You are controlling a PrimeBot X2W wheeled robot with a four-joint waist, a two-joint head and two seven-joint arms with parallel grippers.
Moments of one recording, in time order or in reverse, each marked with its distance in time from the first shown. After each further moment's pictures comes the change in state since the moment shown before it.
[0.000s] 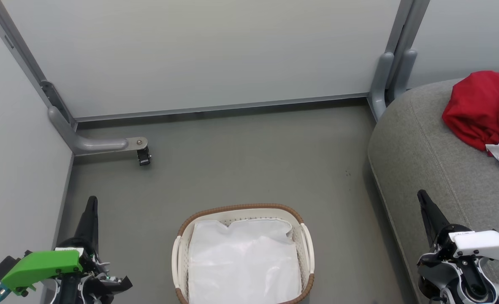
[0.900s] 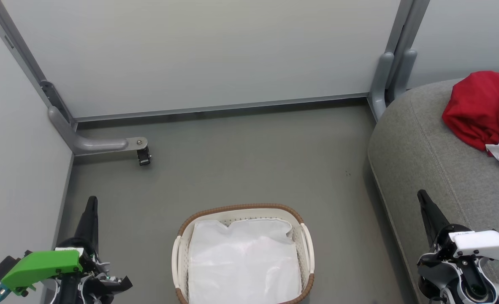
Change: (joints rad) left arm 0.000 0.000 0.000 0.000 0.000 0.000 0.000; right arm 0.000 0.000 0.000 0.000 0.000 0.000 0.000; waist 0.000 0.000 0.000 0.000
